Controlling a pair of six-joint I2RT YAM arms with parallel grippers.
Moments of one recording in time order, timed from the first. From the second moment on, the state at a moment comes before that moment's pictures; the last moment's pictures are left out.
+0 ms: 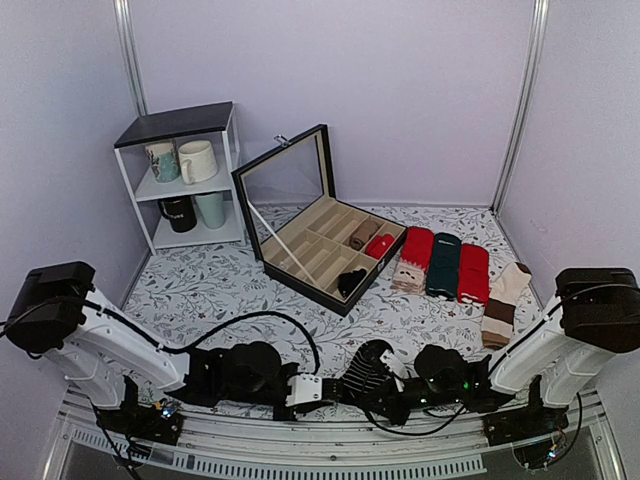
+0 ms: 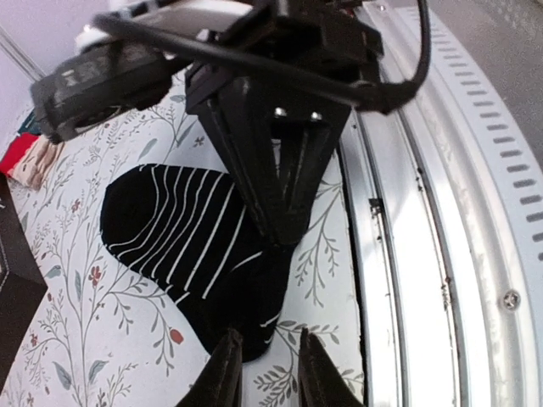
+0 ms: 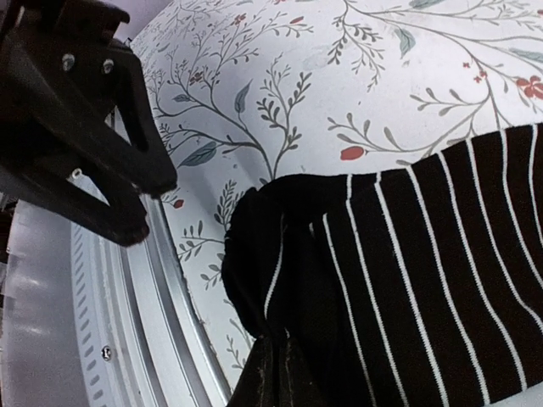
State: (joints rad) left arm -1.38 1.58 0.51 0.51 -0.01 0.33; right arm 1.29 1.63 0.28 0.77 -0.12 0.55
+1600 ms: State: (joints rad) left arm -1.34 1.80 0.66 0.45 0.07 0.25; right arm 1.21 1.50 0.24 0.66 -0.24 0.62
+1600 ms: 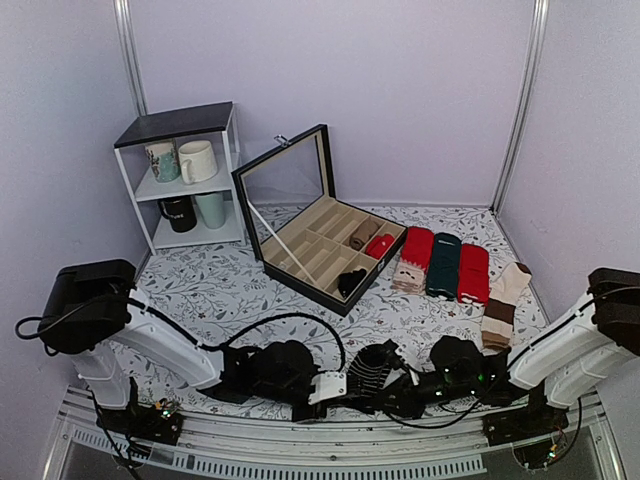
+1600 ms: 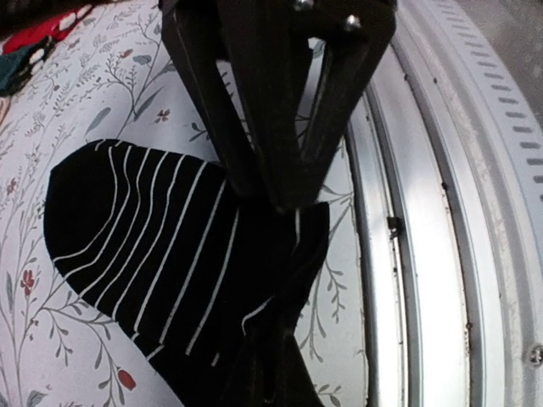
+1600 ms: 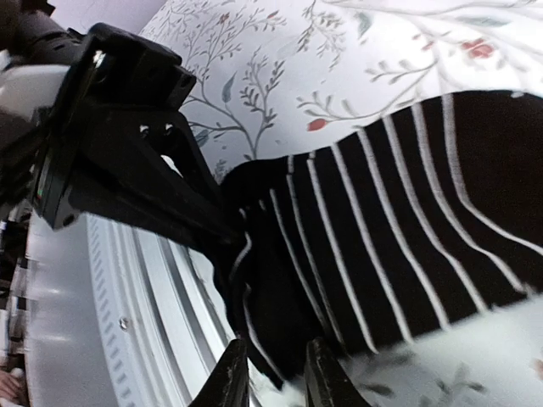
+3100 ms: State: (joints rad) left arm -1.23 1.91 0.80 0.35 0.40 0.05; right arm 1.47 1.63 0.25 0.82 0.31 0.09
